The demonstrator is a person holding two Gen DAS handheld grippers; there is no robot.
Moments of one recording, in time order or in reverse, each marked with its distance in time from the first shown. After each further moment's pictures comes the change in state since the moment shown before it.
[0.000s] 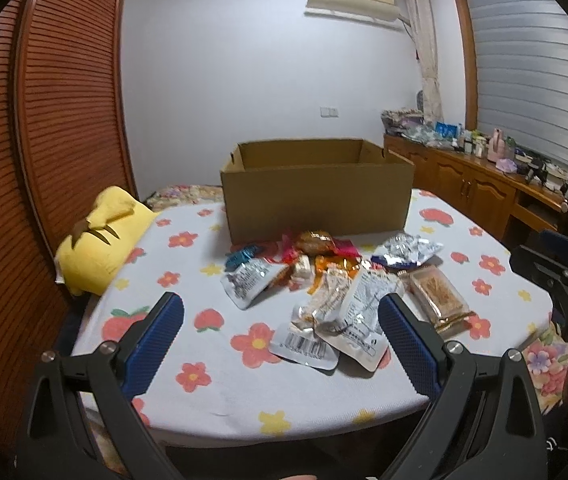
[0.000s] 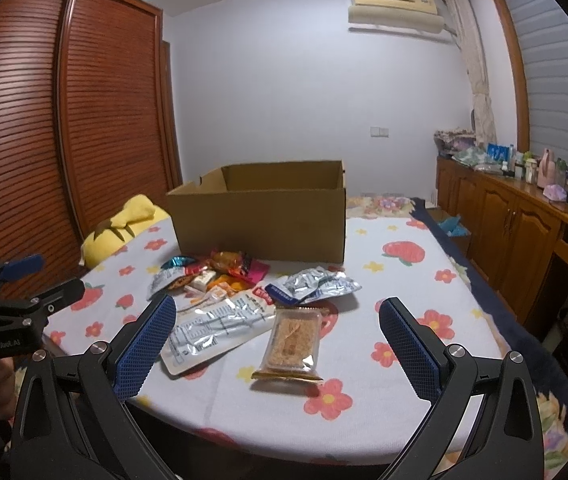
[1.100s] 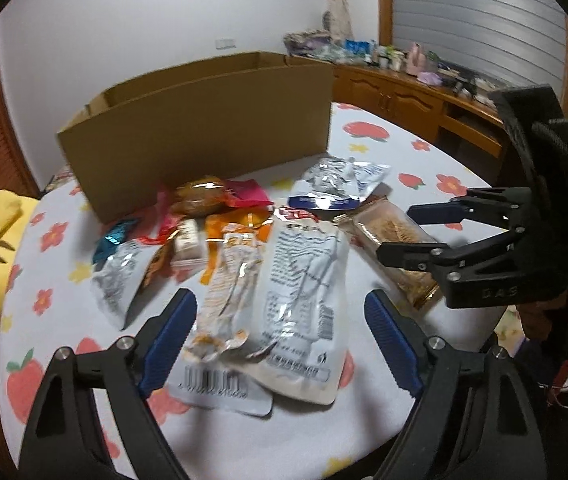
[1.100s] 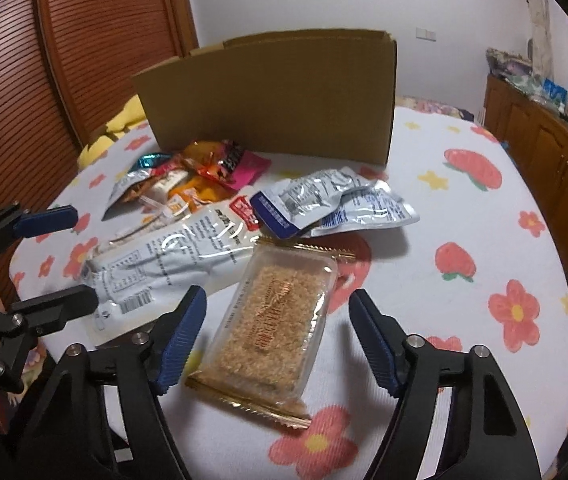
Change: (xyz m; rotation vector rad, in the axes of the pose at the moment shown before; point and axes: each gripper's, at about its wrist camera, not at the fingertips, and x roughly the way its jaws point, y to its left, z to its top) left arm 0.108 -0.050 0.007 0.225 0.275 -0.314; right arm 0.138 -0.031 -0.025 -0.049 0.421 0.140
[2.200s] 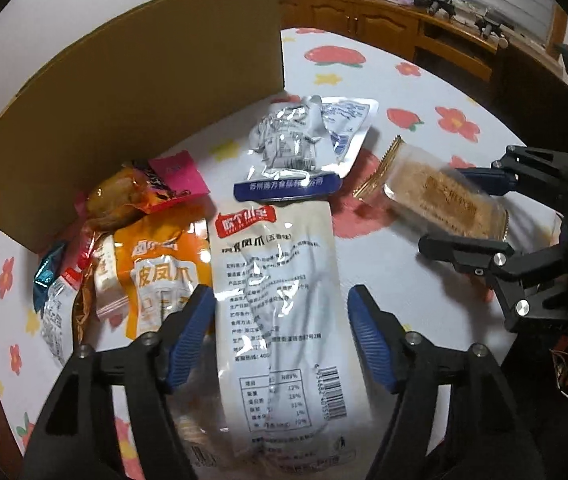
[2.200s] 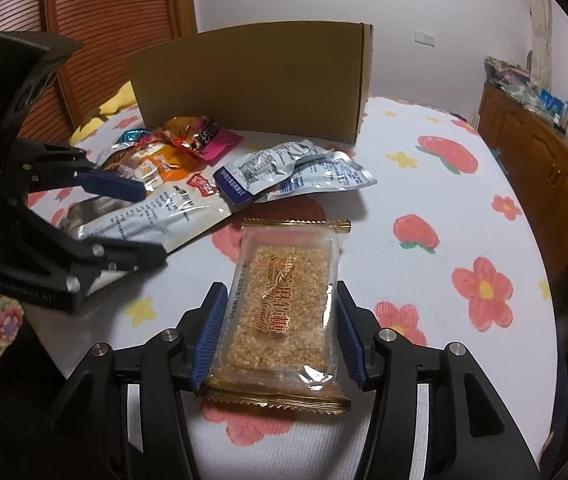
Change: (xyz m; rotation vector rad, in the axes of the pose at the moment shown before) left arm 0.071 -0.026 0.026 0.157 0.261 -0.038; right arm -0.010 -0.021 -0.024 -0.047 -0.009 -0.039
